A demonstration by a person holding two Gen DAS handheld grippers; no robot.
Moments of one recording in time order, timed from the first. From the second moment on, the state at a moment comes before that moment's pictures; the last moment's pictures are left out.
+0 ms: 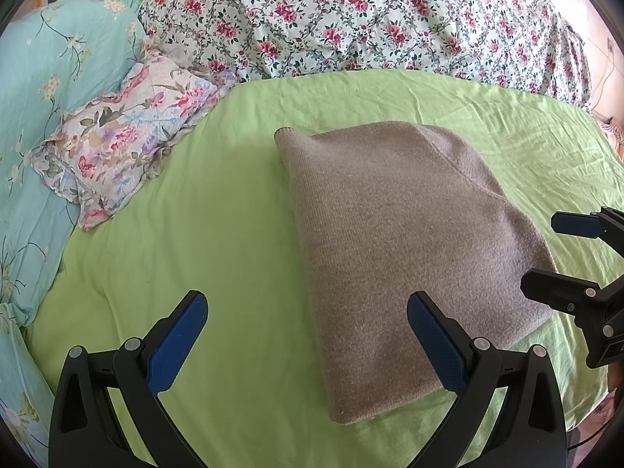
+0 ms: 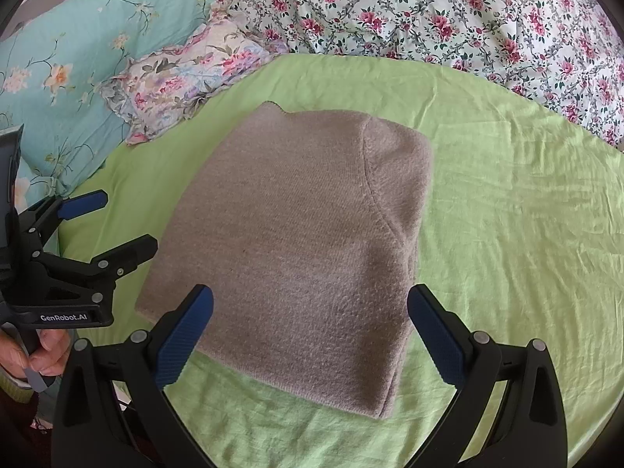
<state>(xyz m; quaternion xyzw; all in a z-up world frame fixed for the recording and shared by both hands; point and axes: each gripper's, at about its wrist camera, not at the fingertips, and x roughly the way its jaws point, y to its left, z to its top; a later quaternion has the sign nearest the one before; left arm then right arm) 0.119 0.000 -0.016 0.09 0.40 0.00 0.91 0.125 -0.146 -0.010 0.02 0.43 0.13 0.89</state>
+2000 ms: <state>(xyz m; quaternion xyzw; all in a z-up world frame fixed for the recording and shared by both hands) 0.150 -0.007 -0.015 0.11 0.40 -0.01 0.91 0.153 -0.167 -0.010 0.01 0.44 0.13 0.89</state>
